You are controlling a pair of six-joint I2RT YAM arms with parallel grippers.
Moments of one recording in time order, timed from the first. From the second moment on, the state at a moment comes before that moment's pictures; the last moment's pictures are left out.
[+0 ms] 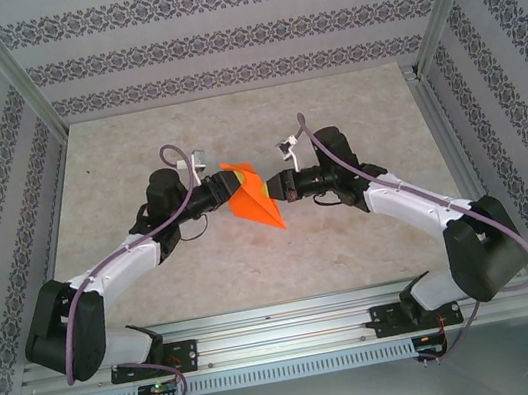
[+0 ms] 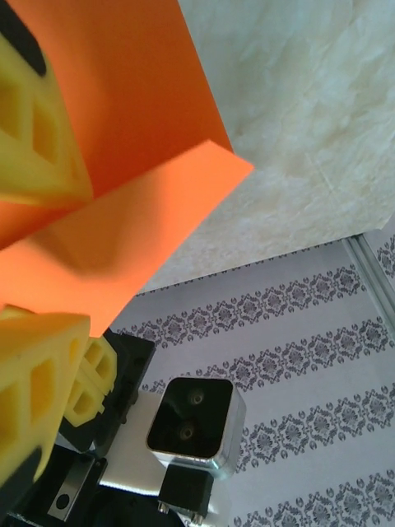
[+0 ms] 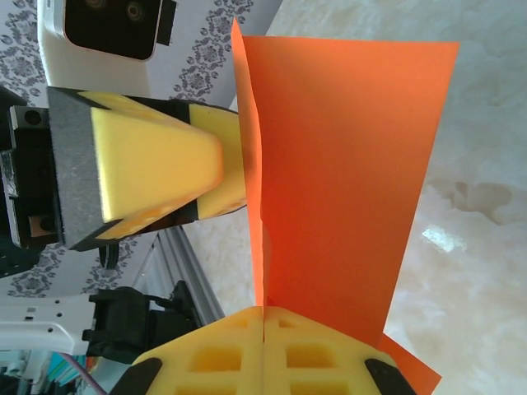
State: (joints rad) left arm -0.44 1.37 0.71 0.39 0.61 -0.99; right arm 0.50 1.42 0.88 0.02 -0.78 0.55
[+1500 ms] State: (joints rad) left arm -0.45 1.23 0.78 0.40 0.69 -0.88; right arm 0.51 1.23 0.61 0.43 -0.89 0.74
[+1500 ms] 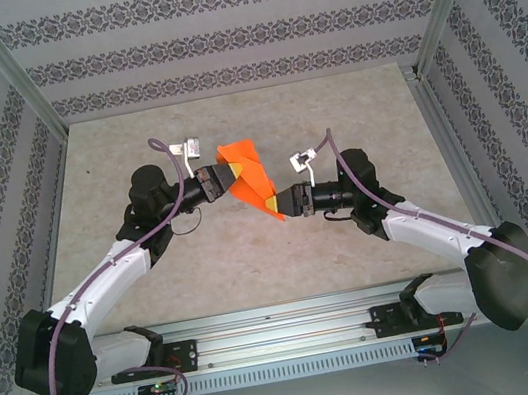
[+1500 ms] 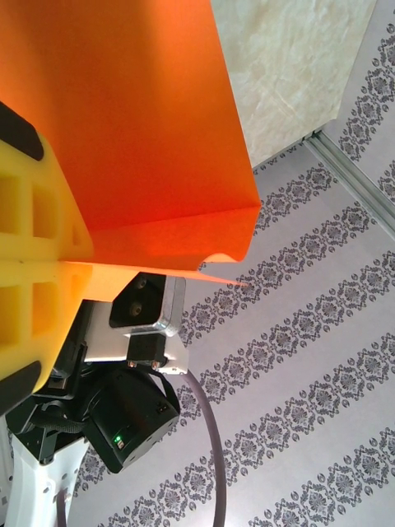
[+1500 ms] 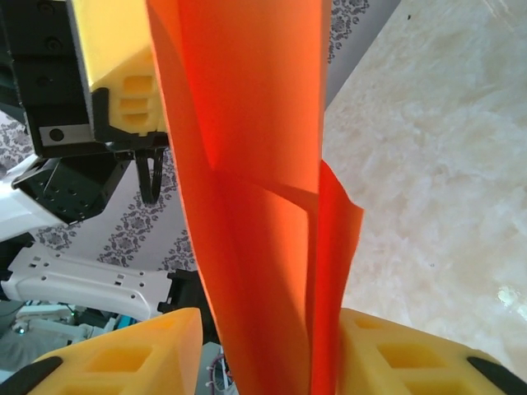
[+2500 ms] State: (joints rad) left arm -0.45 1.23 0.78 0.31 0.65 -0.80; right arm 0.47 1.16 0.63 0.23 -0.87 0.65
